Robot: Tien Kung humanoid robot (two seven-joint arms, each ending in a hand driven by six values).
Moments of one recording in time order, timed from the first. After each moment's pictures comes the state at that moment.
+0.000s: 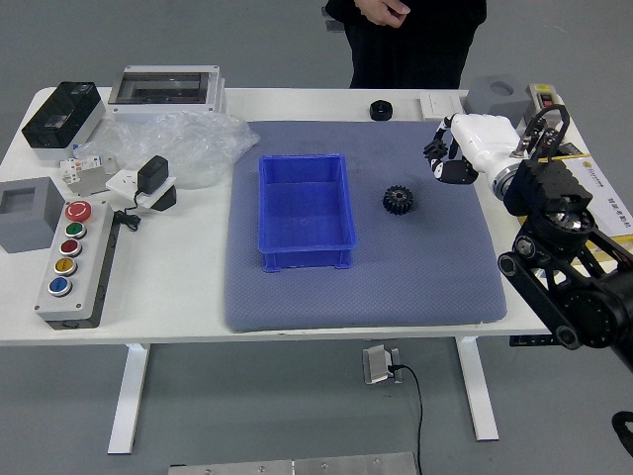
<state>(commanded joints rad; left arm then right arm) -0.15 0.17 -1.08 -0.18 1.41 -0.21 0.39 0.56 -0.29 1.04 1.30 -2.27 0.12 -0.35</state>
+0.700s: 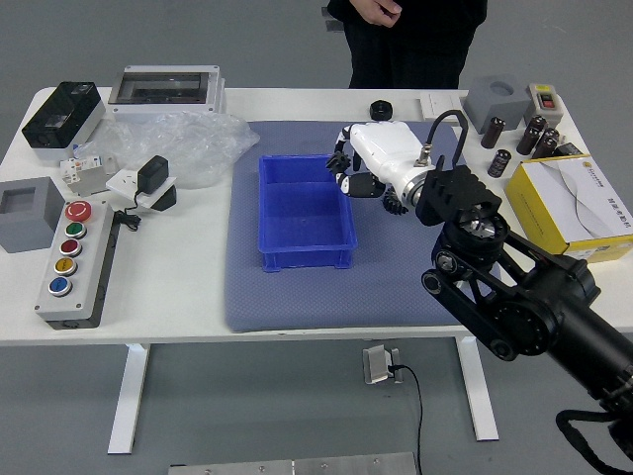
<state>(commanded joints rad) -0.15 0.17 -1.09 -0.18 1.42 -0.22 0.39 0.65 -0.11 0.86 1.30 -2.27 0.13 -0.36</state>
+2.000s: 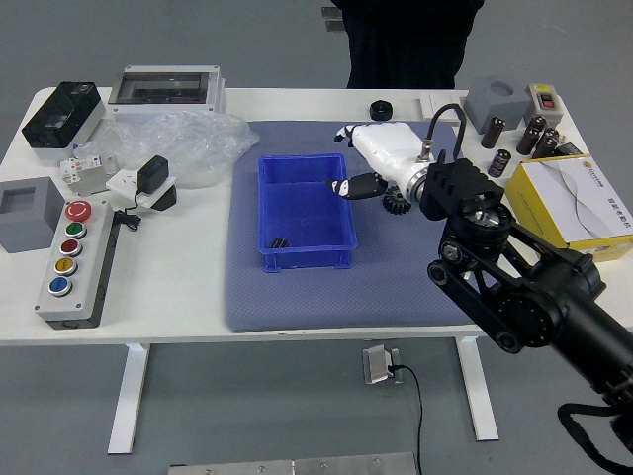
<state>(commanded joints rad) -0.15 0.17 -1.08 -0.18 1.42 -0.22 0.39 0.64 -0.17 0.96 1.30 -2.27 0.21 -0.34</state>
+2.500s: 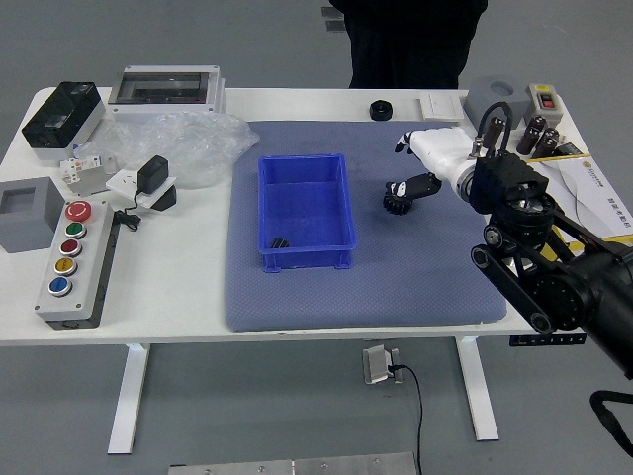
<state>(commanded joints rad) -0.15 0.17 -1.08 -0.18 1.42 -0.22 0.39 0.68 -0.24 0.93 1.11 -2.27 0.25 -0.28</state>
